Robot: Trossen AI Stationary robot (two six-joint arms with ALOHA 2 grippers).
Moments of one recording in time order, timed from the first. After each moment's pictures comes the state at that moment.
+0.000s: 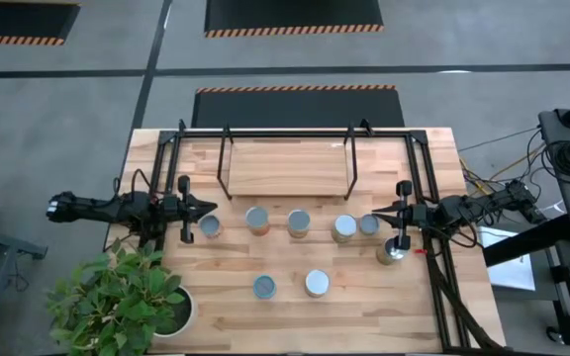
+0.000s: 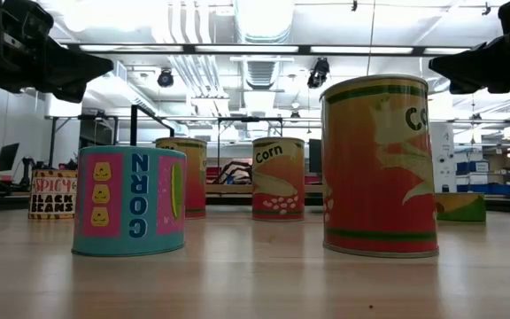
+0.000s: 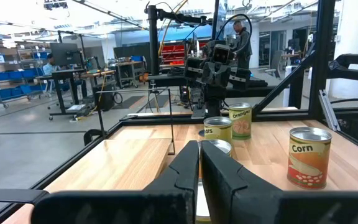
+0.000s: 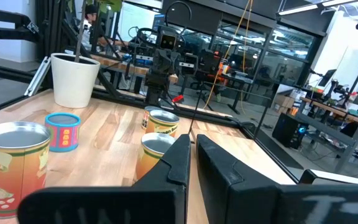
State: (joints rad) left arm -0.14 0.02 0.02 0.09 -0.26 0.09; right arm 0.30 0.02 0.01 0.06 0.34 -0.29
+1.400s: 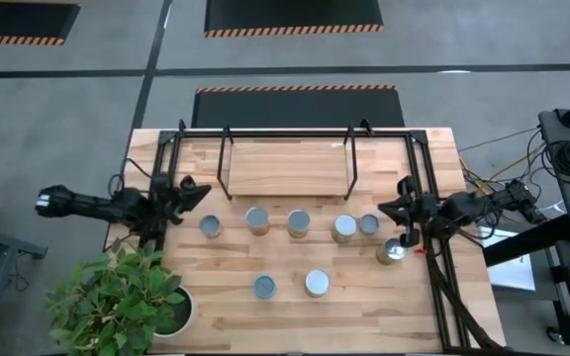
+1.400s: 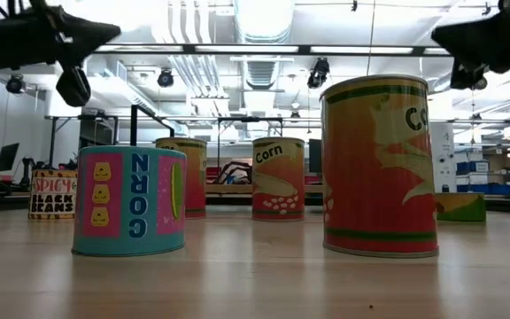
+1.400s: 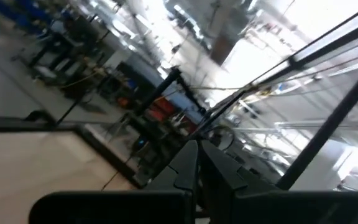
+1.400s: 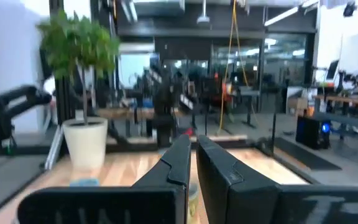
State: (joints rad) left arm -0.14 0.25 0.02 0.58 -0.41 -0.62; right arm 0.30 0.02 0.03 0.24 0.34 -0.09
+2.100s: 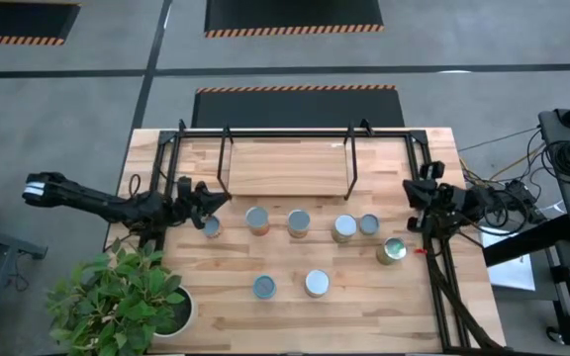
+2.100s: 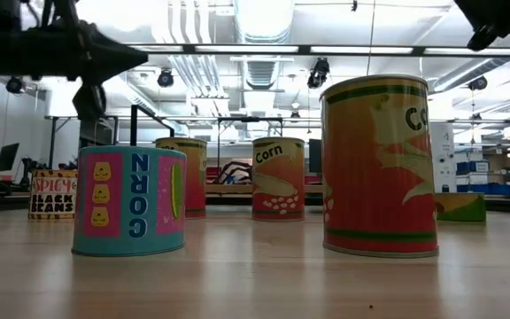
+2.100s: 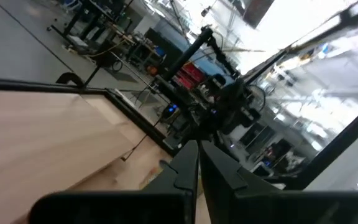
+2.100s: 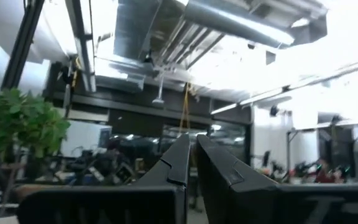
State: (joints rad) left arm -0.14 0.70 0.10 0.74 -0.42 -0.65; right arm 0.30 0.02 0.03 0.67 0.43 -0.49
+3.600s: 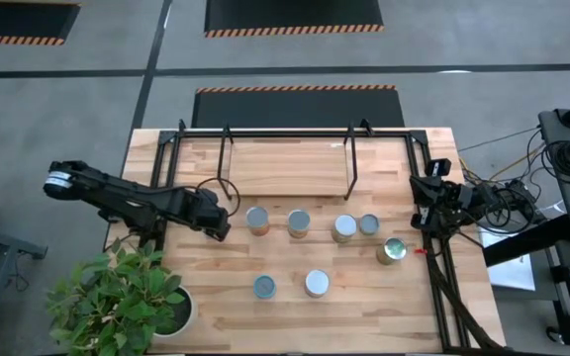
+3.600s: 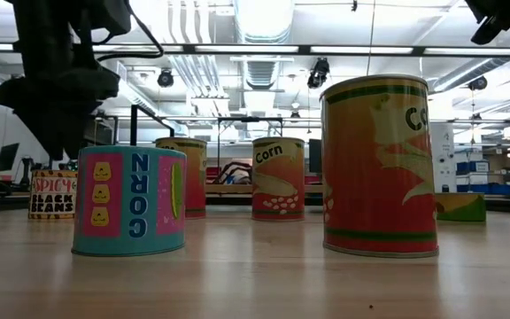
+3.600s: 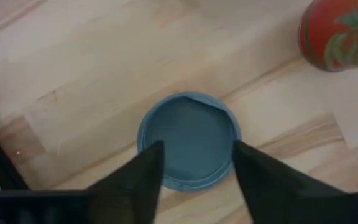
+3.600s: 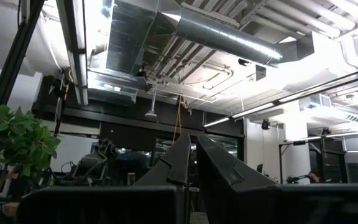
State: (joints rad) left arm -0.15 1.22 0.79 -1.02 -0.20 -1.24; right arm 0.30 0.03 0.04 0.71 0.43 -0.51
